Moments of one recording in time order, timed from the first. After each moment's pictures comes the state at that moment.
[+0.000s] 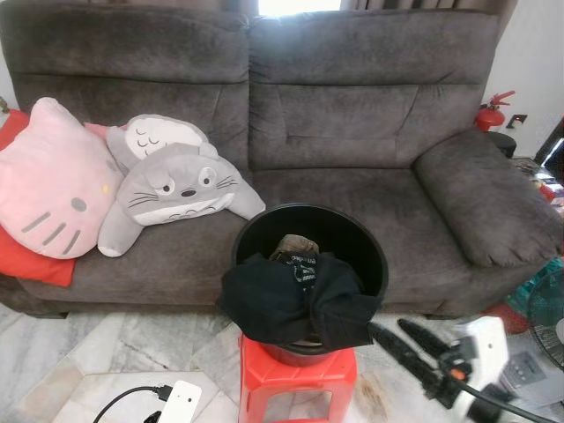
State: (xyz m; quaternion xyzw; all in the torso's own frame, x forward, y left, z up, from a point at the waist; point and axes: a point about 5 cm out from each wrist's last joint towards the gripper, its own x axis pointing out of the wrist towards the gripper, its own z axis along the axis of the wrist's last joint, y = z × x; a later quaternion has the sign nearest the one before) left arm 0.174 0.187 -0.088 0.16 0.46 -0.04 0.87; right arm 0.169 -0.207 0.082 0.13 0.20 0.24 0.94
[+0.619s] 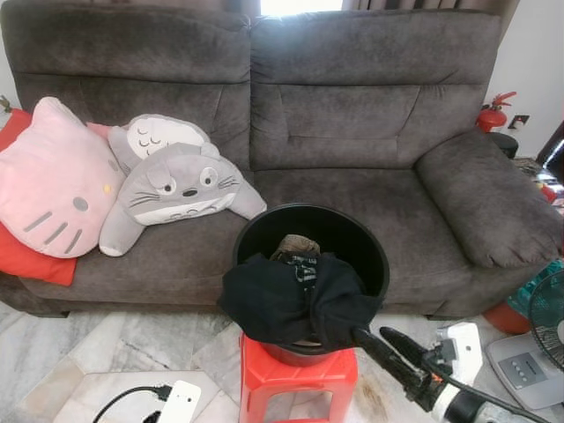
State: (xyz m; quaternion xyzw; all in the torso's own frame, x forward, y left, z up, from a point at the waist) left arm 0.174 0.187 -0.088 0.17 0.46 -0.03 0.87; right arm 0.174 -0.195 0.061 0.18 0.21 0.26 0.92
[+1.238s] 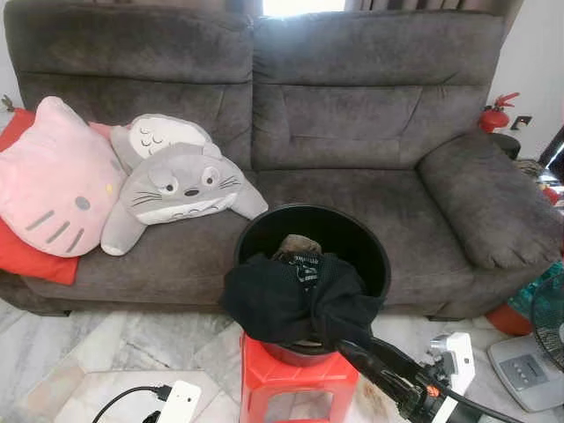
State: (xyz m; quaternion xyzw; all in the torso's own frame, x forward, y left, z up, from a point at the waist) left arm 0.174 0.187 -0.088 0.17 0.46 -0.03 0.87; right arm 0.159 -0.182 0.067 0.23 0.20 0.32 0.90
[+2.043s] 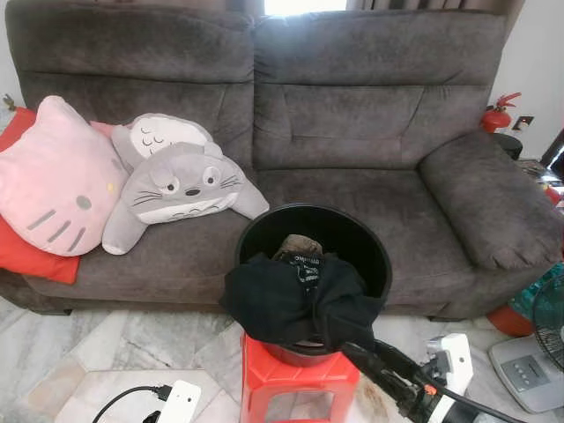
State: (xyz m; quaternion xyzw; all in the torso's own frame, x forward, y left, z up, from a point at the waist) left arm 0.174 0.187 -0.088 0.17 0.46 -0.03 0.87; right arm 0.162 -0.184 0.057 0.22 0.22 0.30 0.90
